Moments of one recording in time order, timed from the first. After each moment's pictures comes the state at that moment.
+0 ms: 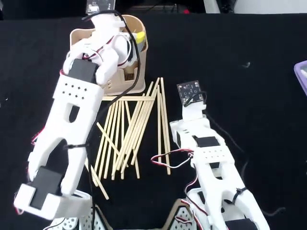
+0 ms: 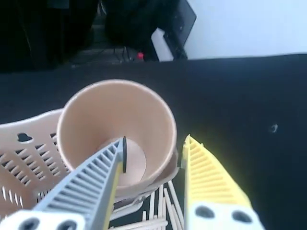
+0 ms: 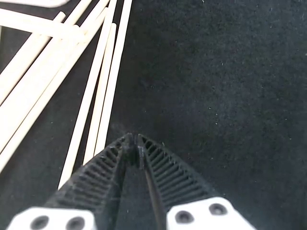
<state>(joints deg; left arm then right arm) 11.3 -8.5 -7.6 48.4 8.0 -6.1 -36.0 73.4 24.7 6.5</state>
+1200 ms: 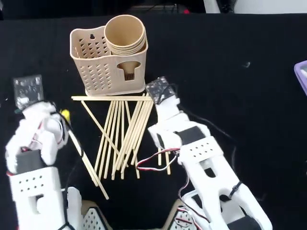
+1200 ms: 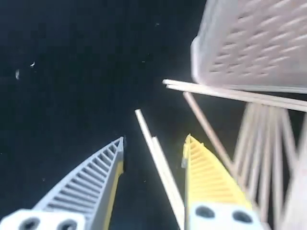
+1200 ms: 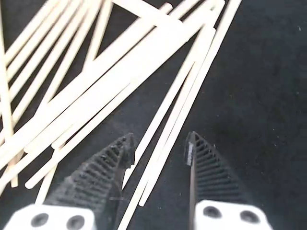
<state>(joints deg) -22.2 -66.6 65.1 51.6 -6.7 -21.3 -36.0 59.9 45.4 6.1</state>
